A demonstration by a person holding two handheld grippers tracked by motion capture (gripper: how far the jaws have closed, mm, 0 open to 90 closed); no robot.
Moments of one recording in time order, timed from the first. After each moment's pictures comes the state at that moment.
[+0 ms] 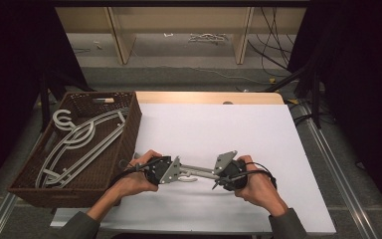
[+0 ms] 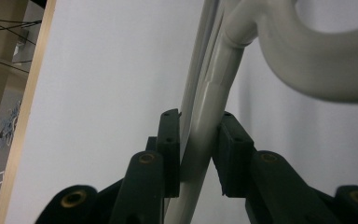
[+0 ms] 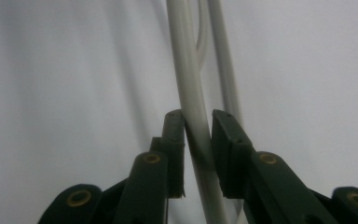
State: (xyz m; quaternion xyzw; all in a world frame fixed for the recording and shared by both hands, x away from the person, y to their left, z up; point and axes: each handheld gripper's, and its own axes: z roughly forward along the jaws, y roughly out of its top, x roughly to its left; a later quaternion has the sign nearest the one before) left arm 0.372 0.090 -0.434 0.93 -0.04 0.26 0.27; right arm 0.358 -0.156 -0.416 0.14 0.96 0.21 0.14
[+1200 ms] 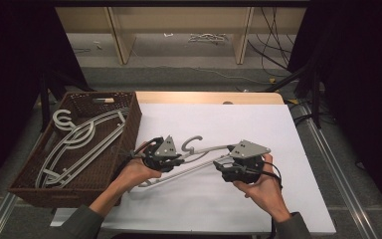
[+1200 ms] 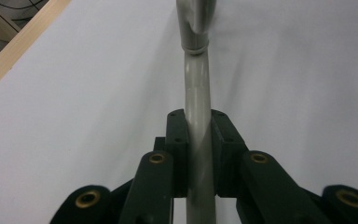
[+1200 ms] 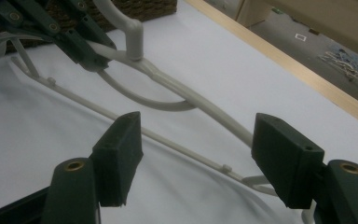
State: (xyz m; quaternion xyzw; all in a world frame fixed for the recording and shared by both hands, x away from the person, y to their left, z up) left arm 0.395 0.095 -0.413 0.90 0.15 0.16 0.37; right arm 0.350 -0.180 -0.391 0.28 0.84 0.40 0.25
